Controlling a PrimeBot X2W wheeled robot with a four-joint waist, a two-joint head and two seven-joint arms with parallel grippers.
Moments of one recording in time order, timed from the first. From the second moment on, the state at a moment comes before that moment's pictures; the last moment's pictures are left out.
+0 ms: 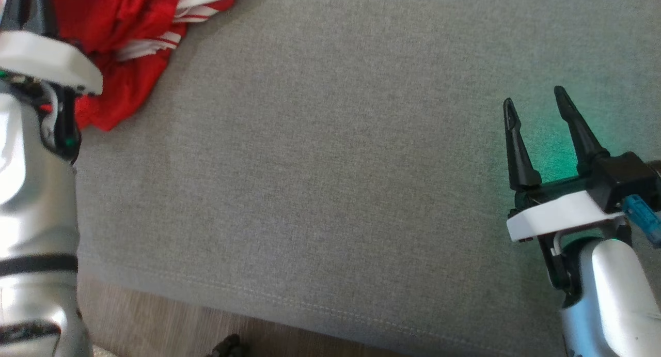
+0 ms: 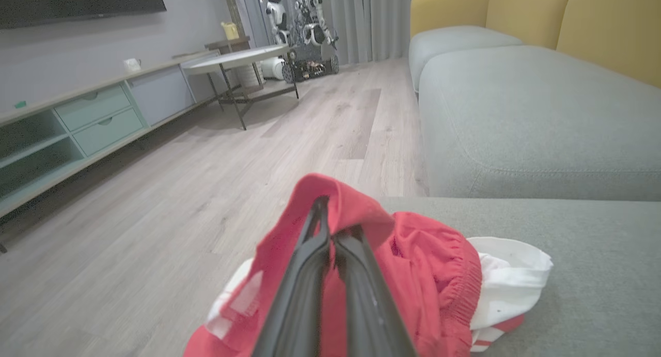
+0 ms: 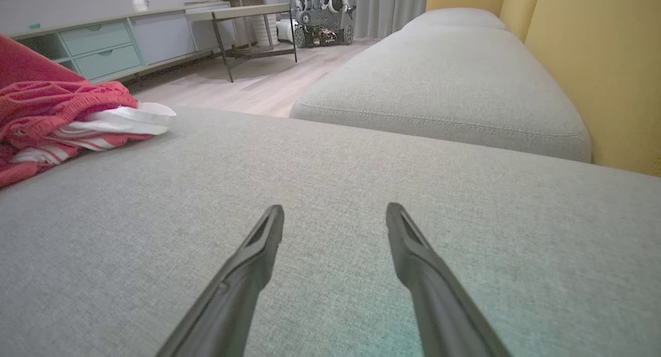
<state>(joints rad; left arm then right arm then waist) -0.85 0.22 0.03 0.71 -0.10 -0.10 -0.25 -0.20 -0.08 0.05 -0.03 -0.02 0.12 -0.01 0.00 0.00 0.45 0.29</state>
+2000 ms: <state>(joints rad) -0.73 0.09 -0.58 0.26 -0.12 -0.12 -0.11 -0.17 -0.05 0.12 0.01 0.27 0.12 -0.20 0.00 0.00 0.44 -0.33</state>
